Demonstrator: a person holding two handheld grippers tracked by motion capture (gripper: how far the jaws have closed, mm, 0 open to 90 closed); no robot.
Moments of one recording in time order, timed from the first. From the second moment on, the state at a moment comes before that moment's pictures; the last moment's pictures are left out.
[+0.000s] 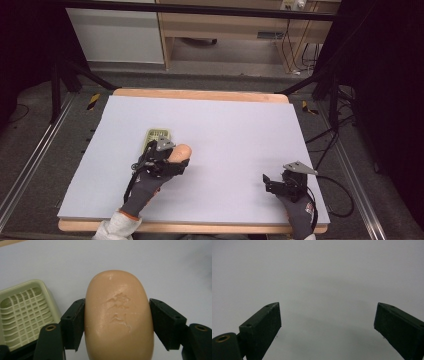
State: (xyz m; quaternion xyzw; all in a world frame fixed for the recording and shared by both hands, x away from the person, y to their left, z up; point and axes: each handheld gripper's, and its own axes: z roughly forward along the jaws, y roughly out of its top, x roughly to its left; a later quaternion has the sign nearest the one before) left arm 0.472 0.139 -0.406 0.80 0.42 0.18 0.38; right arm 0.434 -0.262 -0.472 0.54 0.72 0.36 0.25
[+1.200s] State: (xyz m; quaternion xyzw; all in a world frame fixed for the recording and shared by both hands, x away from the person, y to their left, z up) left arm 0.501 0.186 -0.399 0.76 0.48 0.22 0.39; right arm 0.434 -0.261 -0.473 0.54 0.72 0.35 0.26
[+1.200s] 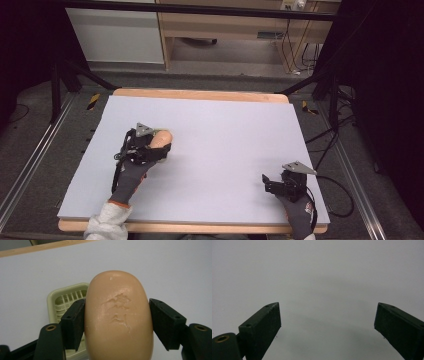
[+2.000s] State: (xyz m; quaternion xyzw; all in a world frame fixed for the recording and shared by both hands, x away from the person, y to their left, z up) left arm 0.531 0.197 -0.415 0.75 0.51 0.22 0.37; right arm 0.435 -0.260 -0.474 0.54 0.72 0.35 0.25
